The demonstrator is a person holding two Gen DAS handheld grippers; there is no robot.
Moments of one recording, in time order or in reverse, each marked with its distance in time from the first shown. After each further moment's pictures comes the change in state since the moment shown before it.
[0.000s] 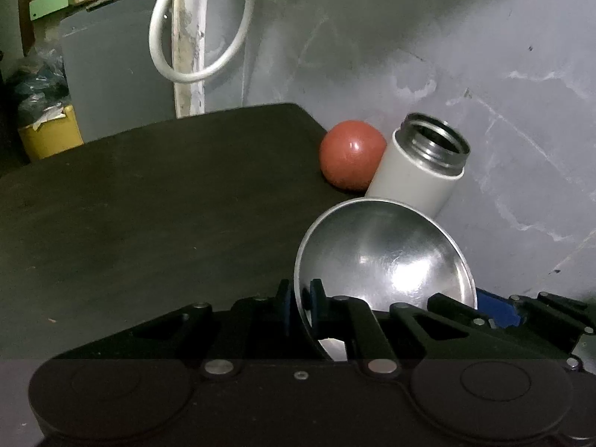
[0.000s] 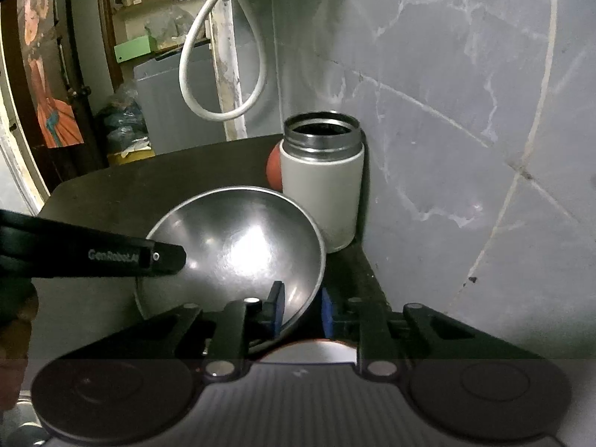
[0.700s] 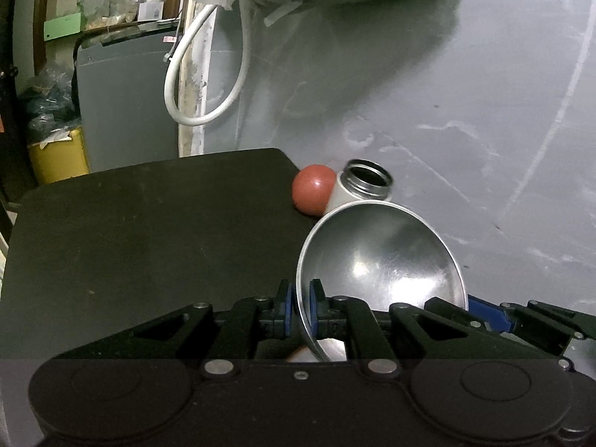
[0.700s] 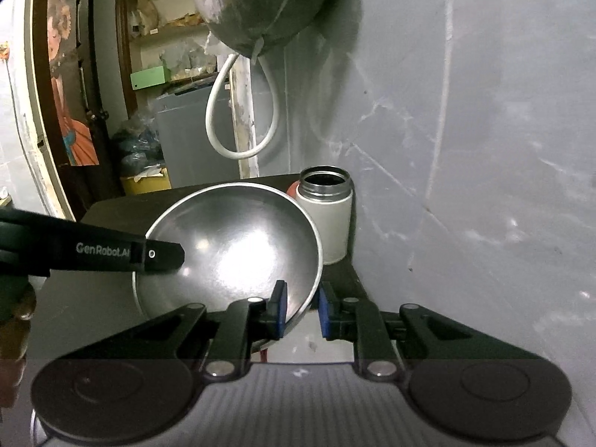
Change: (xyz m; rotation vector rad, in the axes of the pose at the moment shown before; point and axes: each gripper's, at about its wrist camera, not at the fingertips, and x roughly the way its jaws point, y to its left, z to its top) left arm -0.106 -0.021 -0.034 -0.023 -0.130 -0.039; right arm -0.109 0.008 -0.019 -0.024 -0.112 -0.004
